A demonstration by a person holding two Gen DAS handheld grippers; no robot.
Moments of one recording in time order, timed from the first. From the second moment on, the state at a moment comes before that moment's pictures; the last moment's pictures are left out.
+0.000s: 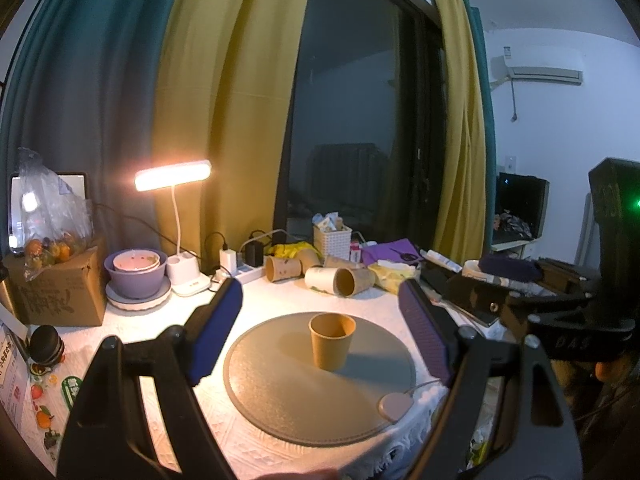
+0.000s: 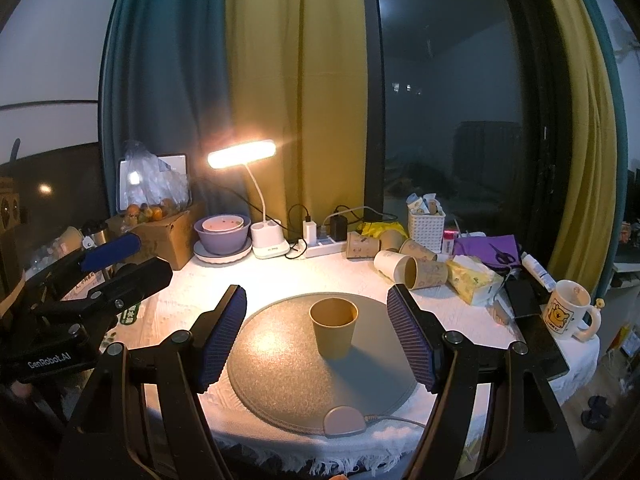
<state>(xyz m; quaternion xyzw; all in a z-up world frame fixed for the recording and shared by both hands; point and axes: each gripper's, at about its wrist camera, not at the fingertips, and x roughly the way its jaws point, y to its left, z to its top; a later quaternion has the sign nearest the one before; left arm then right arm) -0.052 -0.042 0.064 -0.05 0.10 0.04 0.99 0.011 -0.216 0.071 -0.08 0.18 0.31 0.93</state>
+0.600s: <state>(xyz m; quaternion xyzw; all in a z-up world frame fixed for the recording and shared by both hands) -0.052 -0.043 0.064 -0.05 0.10 0.04 0.99 0.012 -0.216 0.071 -0.08 0.18 0.31 0.93</state>
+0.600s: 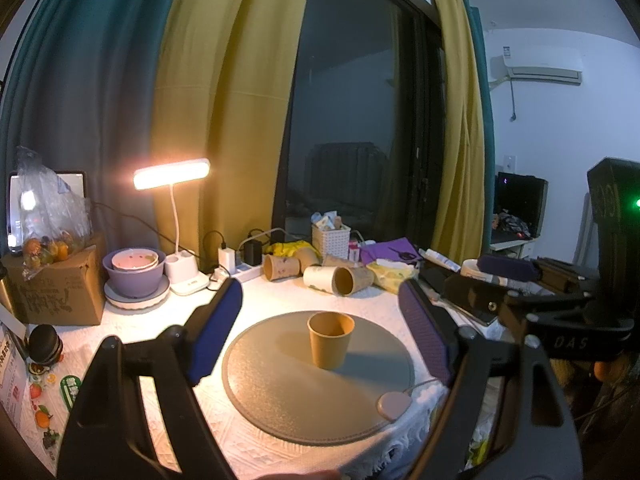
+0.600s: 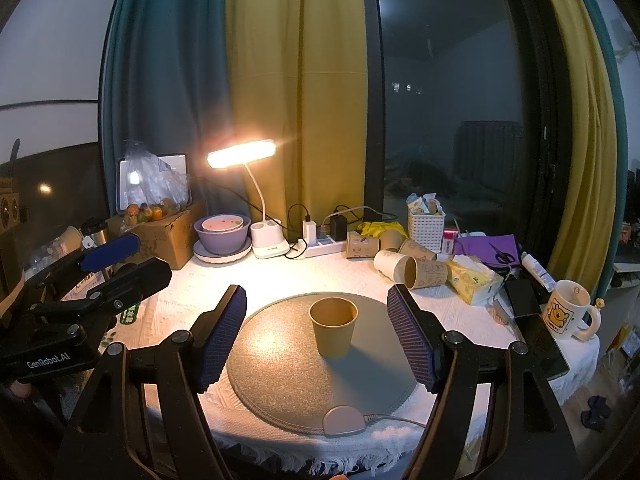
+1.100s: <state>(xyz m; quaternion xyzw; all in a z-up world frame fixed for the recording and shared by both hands) -0.052 -0.044 0.064 -0.05 0.10 0.04 0.99 0.012 -0.217 0.070 -0.08 0.18 0.31 0.93</state>
